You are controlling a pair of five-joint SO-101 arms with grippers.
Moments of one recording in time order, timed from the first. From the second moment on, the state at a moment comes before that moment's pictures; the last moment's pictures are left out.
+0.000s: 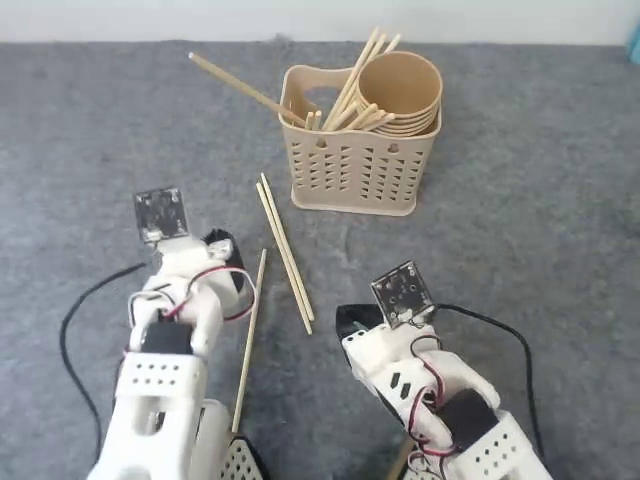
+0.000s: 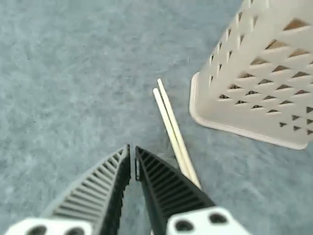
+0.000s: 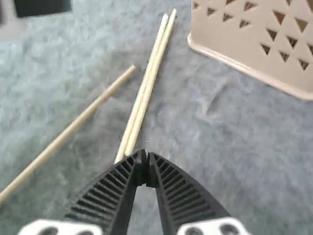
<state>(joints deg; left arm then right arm) -3.6 -57.9 80.3 29.5 19.3 -40.4 -101.5 93.3 53.3 -7.4</state>
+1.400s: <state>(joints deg) 1.6 8.8 33.4 56.2 16.5 -40.4 -25.7 68.4 24.2 -15.7</state>
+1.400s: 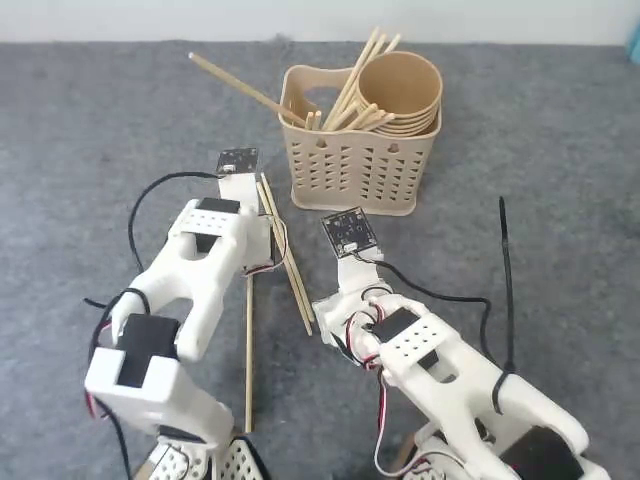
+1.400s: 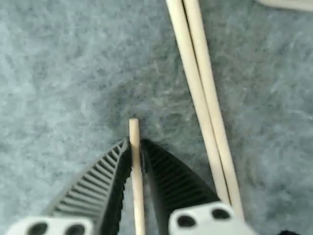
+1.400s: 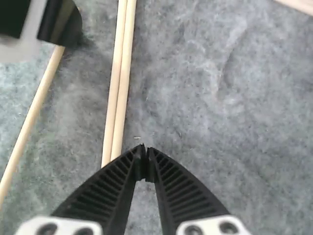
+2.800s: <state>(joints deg) -16.4 -53.3 79.5 14.0 33.0 -41.8 5.6 35.1 23.6 -18.6</state>
